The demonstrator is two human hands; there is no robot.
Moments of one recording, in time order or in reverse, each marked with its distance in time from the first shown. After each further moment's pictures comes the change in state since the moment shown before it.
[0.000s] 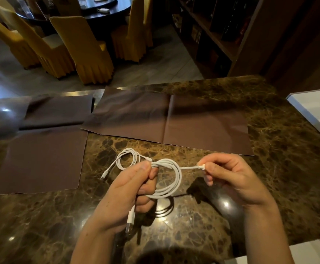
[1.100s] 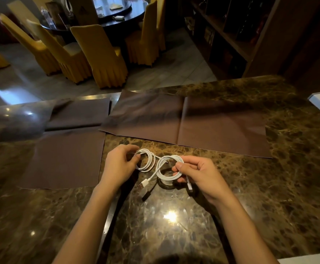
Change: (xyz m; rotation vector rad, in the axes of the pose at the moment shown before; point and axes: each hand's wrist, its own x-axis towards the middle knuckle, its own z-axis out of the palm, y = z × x) left_hand 0.053 0.010 -0.109 1.391 0.697 0.179; right_hand 0.047 0.059 0.058 -0.055 0.104 0.172
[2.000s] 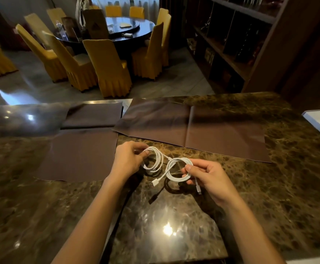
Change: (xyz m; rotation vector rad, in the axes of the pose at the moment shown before) left_hand -0.009 -0.006 -0.025 -0.144 0.029 0.017; right_hand -0.026 -0.001 0.018 -0.081 0.042 -0.053
